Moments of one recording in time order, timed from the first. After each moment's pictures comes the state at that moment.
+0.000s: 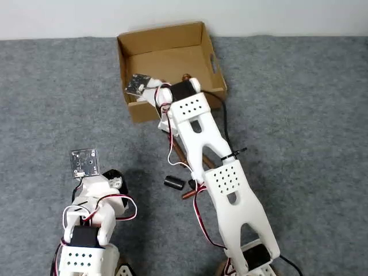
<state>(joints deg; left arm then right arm) -1.1 -87.8 97.3 46.5 20.3 -28.3 67.6 -83.0 99.5 38.3</state>
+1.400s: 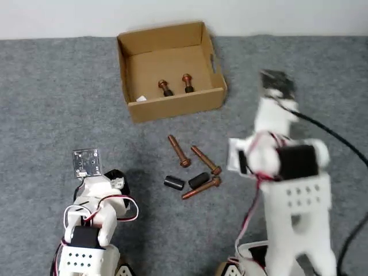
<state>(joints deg) 0.4 -87.8 96.8 46.5 20.3 -9.2 -40.2 14.8 98.5 -15.2</state>
